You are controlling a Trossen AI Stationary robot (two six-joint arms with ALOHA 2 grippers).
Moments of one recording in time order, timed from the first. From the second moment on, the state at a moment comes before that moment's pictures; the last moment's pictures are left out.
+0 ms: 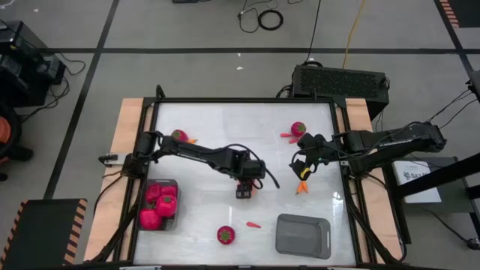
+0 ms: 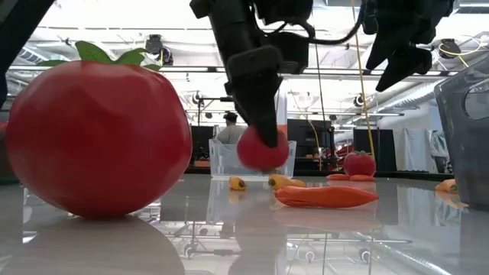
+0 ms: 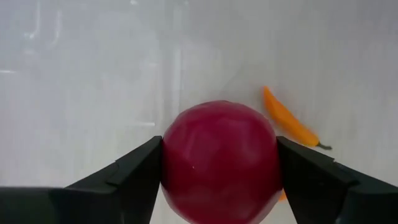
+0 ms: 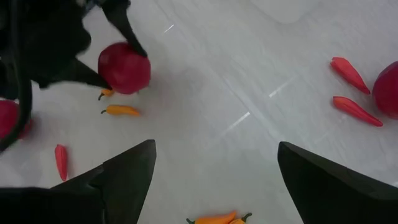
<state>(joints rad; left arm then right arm) -0.10 2.09 1.68 -0.80 -0.08 -0.09 0.13 1.03 0.90 -0.84 0.21 0.80</state>
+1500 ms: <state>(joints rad) 0.45 1.94 1.68 -0.82 -0.10 -0.34 0.13 1.03 0.90 -0.84 0.24 0.76</state>
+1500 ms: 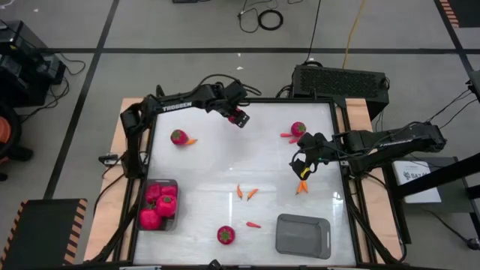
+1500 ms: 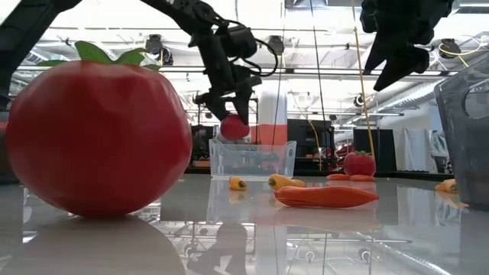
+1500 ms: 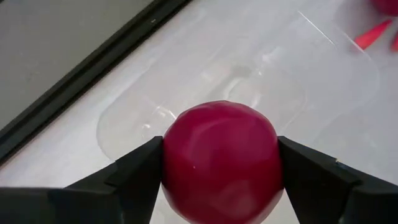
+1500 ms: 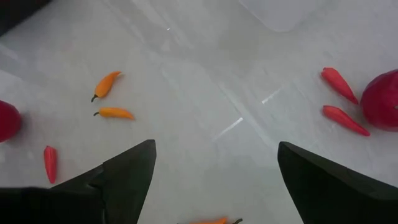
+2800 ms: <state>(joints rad) 0.50 1.54 1.52 -1.36 -0.22 -0.54 0.13 1.03 0.90 -0.81 0.23 0.78</state>
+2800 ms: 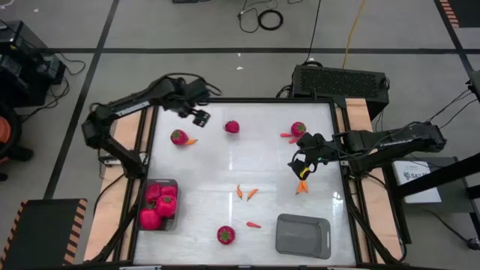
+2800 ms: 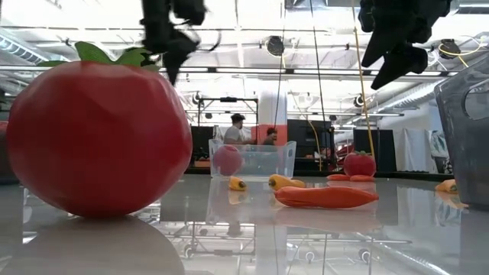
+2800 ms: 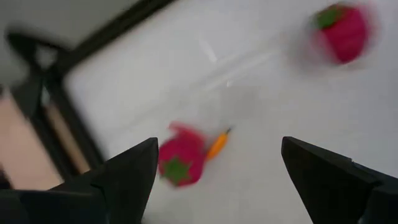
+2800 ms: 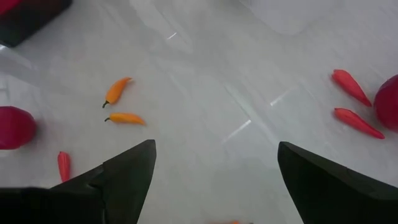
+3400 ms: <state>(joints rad) 0.58 1.42 0.96 -1.07 -0.14 -0.59 0.13 1.03 0.90 -0.78 0.23 0.76</state>
